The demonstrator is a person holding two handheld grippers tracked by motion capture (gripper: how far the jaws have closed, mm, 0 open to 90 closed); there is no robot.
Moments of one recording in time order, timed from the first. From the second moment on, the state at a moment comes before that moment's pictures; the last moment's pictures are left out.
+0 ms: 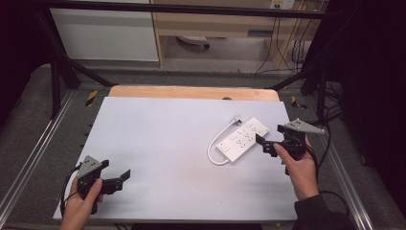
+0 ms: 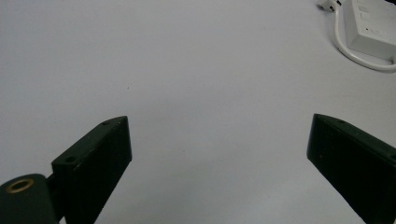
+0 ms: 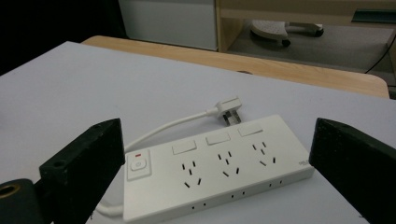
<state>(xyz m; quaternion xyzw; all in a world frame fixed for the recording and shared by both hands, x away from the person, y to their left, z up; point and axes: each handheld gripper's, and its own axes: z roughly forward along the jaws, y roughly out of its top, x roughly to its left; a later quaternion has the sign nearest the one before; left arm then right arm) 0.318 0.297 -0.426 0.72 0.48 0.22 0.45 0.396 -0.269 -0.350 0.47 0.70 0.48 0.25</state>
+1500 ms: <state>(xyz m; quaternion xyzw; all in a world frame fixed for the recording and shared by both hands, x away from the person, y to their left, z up) 0.316 0.294 -0.428 0.73 0.47 0.22 0.45 0.468 -0.268 -0.343 0.50 0.67 0.50 0.24</state>
